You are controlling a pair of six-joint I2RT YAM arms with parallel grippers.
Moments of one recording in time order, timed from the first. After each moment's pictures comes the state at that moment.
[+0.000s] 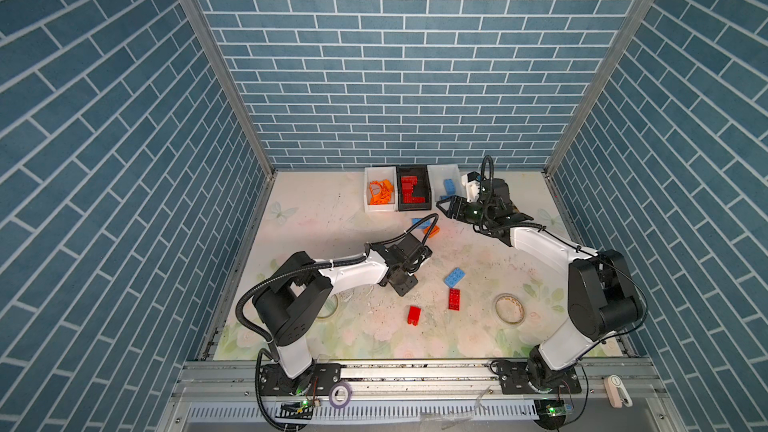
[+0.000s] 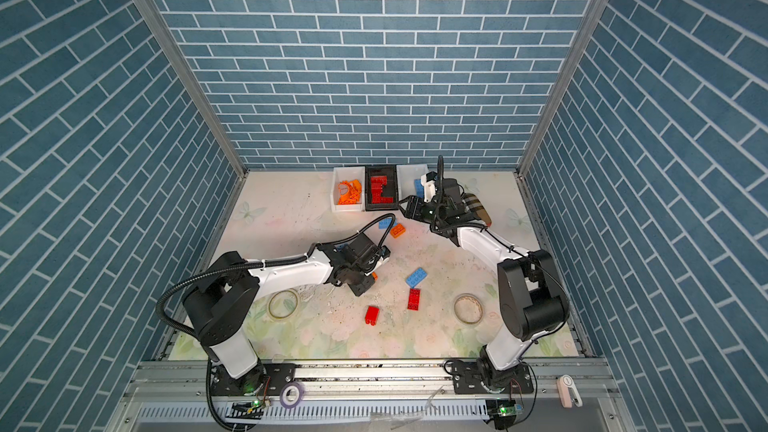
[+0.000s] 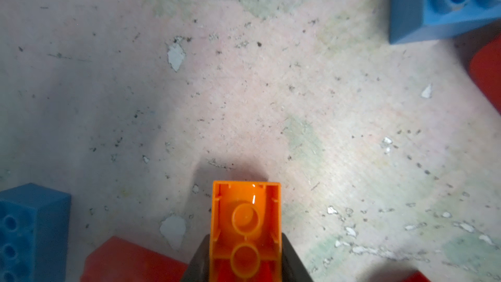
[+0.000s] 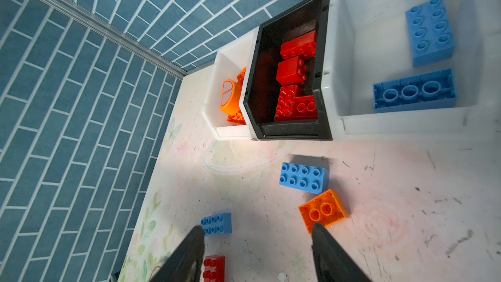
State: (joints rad) left arm -0.84 1.75 1.05 -0.48 -0.05 0.09; right arm 0.39 1.64 1.10 -0.01 -0.44 0.55
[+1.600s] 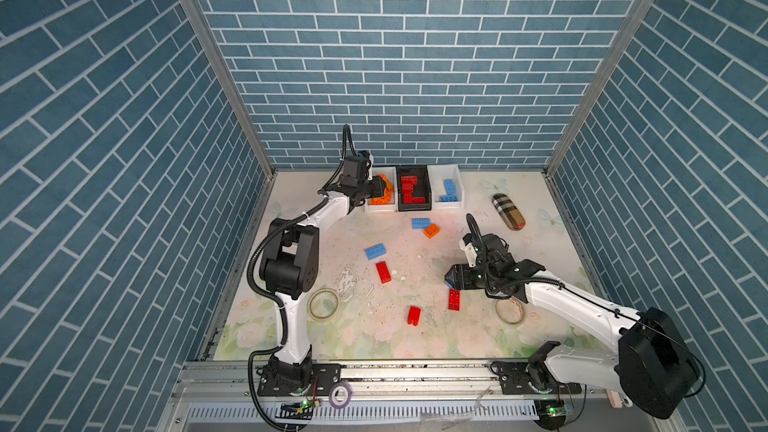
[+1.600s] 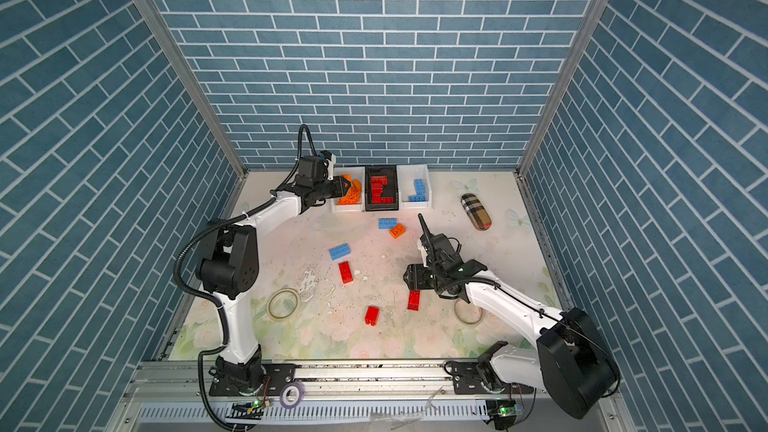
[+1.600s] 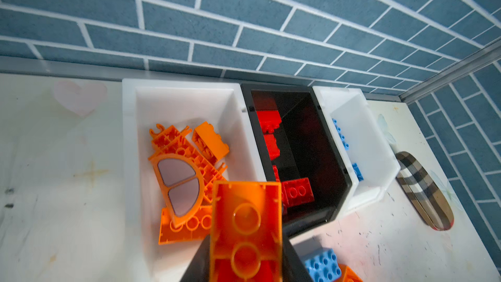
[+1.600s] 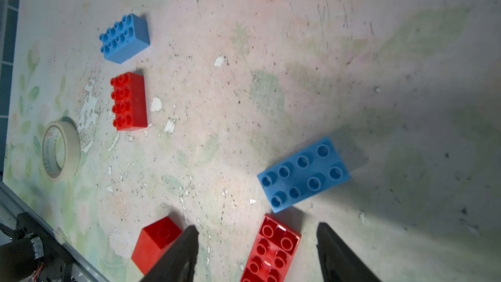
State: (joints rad) left arm -0.28 2.07 1.63 -0.16 0.21 -0.36; right arm 0.66 1.23 0.66 -0.40 -0.19 0.50
